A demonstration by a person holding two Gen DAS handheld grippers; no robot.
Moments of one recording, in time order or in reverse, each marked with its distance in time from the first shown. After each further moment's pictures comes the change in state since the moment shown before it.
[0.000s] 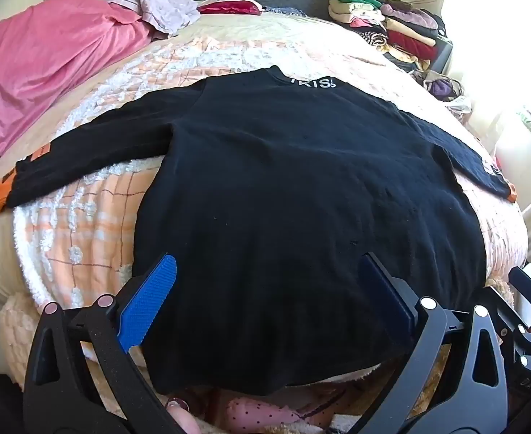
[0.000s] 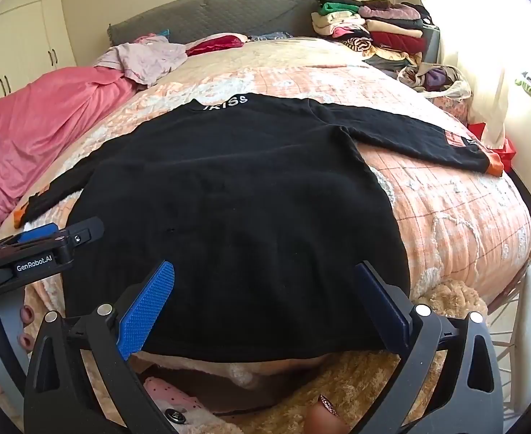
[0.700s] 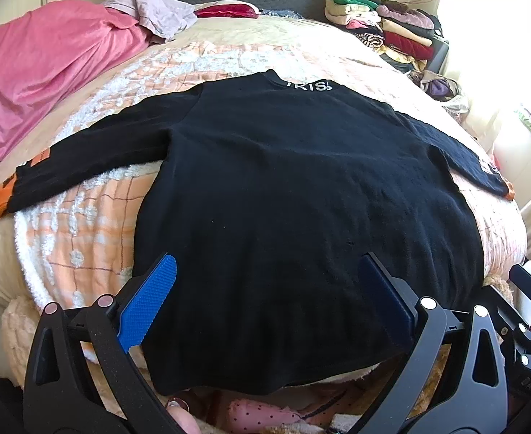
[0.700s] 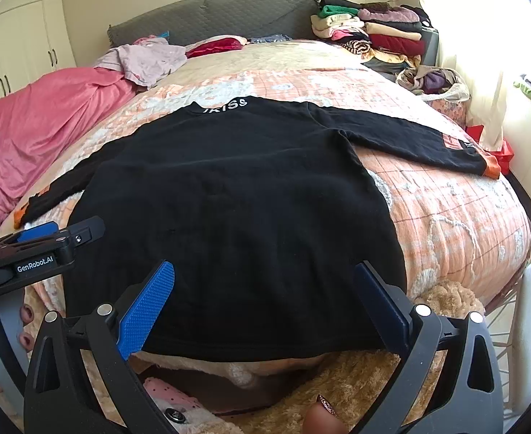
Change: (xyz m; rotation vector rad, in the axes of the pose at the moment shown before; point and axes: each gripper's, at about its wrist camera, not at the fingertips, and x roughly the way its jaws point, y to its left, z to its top) left arm -0.004 -0.006 0.001 0.006 -0.015 -0.007; right arm -0.007 0.001 0.000 0.001 -0.005 -0.001
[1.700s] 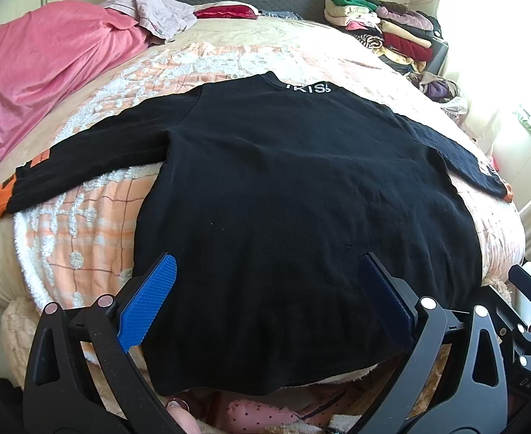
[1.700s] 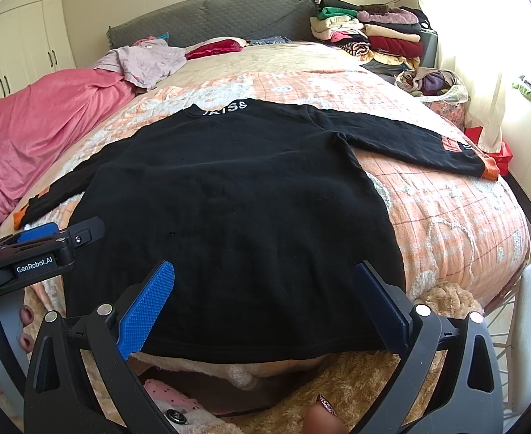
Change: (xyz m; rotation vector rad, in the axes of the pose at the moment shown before) left arm -0.001 0.001 0.002 -0.003 0.001 -0.008; right arm 0.001 0.001 0.002 -0.003 -0.006 -0.004
